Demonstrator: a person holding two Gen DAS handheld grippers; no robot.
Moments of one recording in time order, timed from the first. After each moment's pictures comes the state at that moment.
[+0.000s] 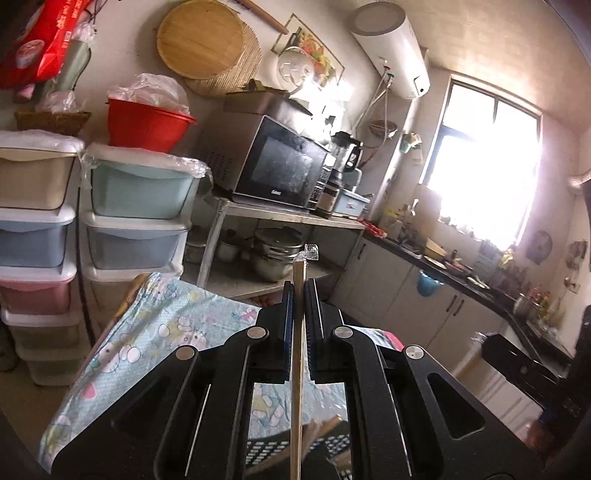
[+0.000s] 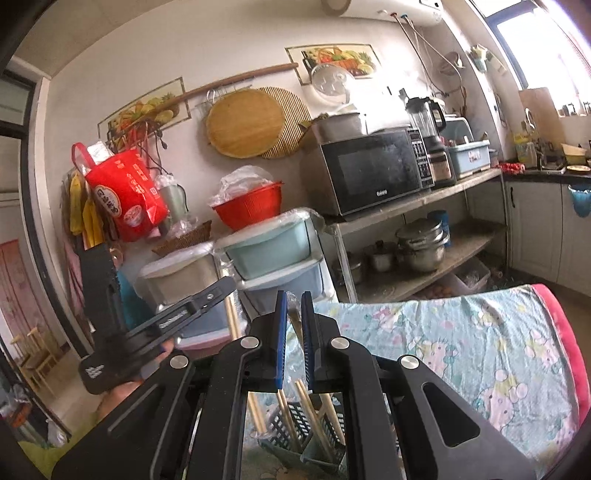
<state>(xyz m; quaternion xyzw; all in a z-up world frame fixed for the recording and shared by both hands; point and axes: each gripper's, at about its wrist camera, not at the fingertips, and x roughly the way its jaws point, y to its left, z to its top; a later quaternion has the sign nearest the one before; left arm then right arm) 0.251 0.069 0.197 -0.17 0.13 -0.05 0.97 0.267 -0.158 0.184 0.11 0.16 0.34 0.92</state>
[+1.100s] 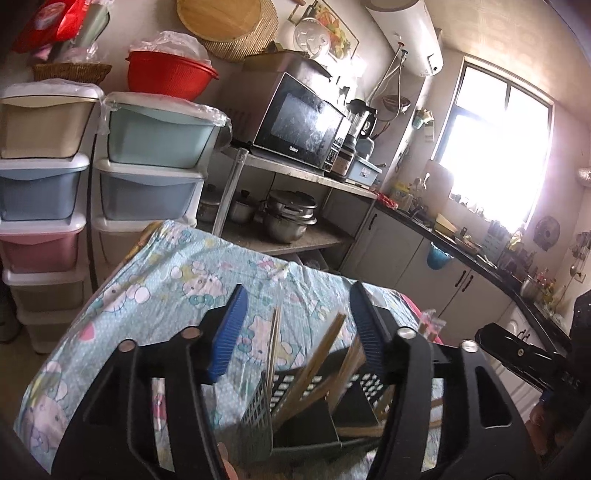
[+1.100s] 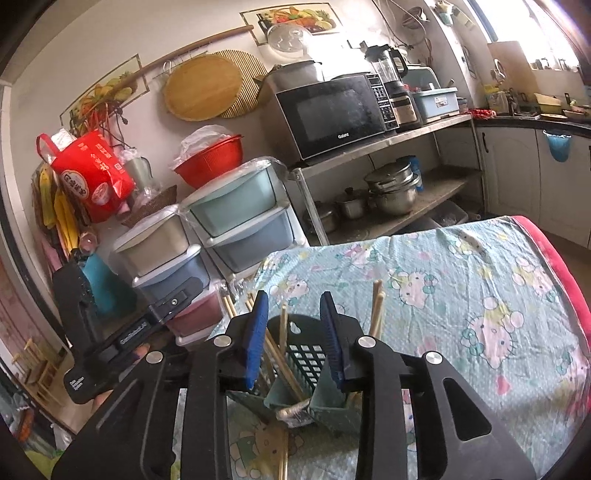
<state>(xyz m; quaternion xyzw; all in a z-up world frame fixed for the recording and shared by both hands) 0.228 0.076 0.119 -0.18 0.18 -0.04 0.96 0.265 -0.174 0.114 0.12 0.25 0.30 0.91</state>
